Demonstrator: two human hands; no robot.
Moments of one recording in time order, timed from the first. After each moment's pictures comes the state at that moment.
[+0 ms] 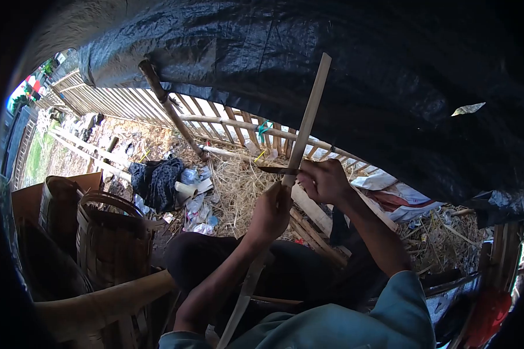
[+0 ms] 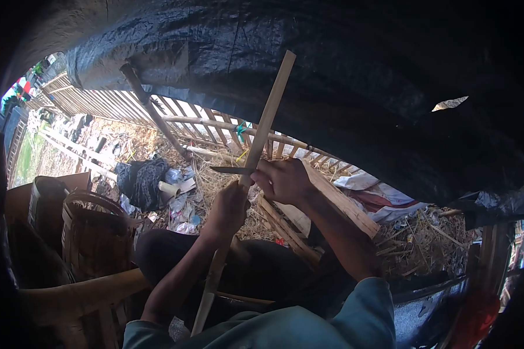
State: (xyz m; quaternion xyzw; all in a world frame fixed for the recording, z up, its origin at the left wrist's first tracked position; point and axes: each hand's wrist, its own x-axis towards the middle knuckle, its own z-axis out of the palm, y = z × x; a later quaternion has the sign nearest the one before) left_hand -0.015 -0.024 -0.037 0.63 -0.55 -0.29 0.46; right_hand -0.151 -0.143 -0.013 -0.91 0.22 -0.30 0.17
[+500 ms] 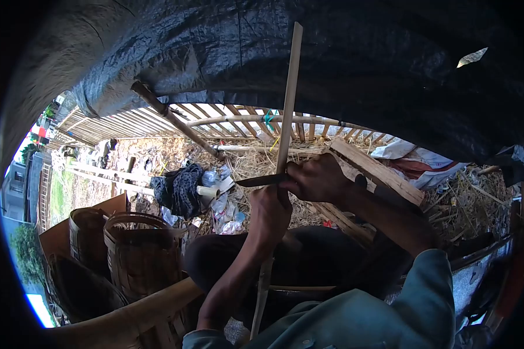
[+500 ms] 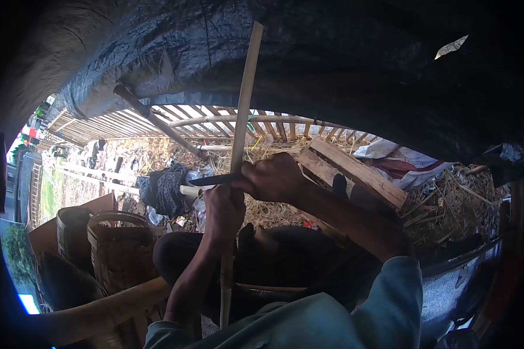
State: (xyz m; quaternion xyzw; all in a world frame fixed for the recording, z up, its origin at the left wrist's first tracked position) left_hand -0.021 -0.022 0.010 0.65 -0.64 -0.13 0.39; right_hand -0.142 -0.118 -0.023 -0.93 0.22 -0.26 0.10
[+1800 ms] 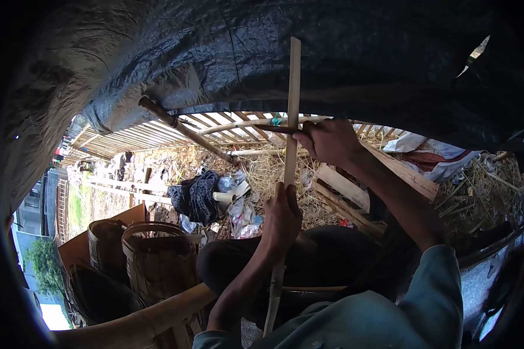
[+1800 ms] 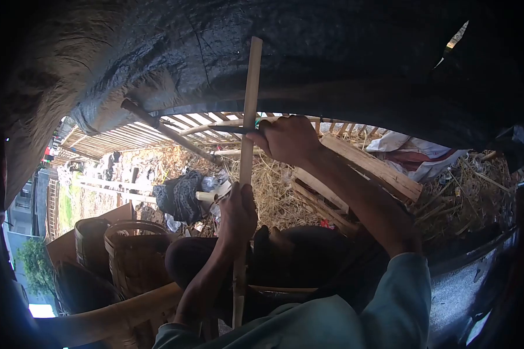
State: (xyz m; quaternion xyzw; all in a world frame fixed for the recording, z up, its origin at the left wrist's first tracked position) left_hand -0.037 -0.019 -0.001 0.72 -0.58 -0.20 0.31; right_hand -0.151 -0.184 -0.018 -0.89 0.34 -0.31 0.05
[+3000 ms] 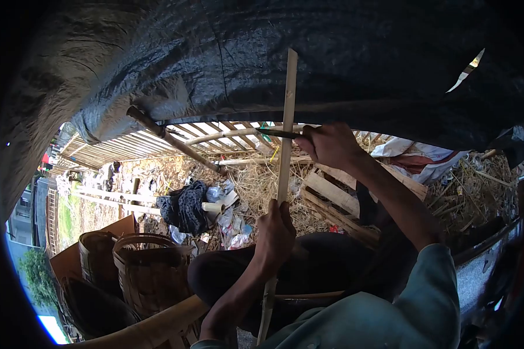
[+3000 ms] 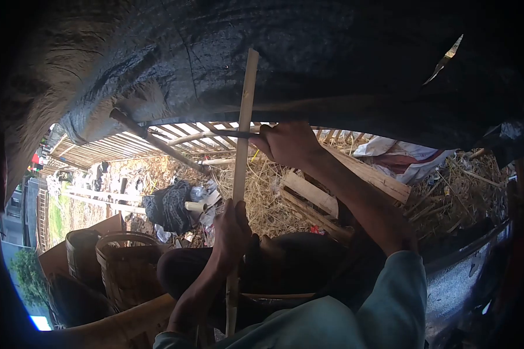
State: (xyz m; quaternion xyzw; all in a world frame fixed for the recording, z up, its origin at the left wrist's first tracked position) left_hand -0.040 -0.008 0.001 0.72 -0.59 -0.22 0.30; right_hand -0.176 -0.191 -0.006 -0.90 0.33 -0.26 0.05
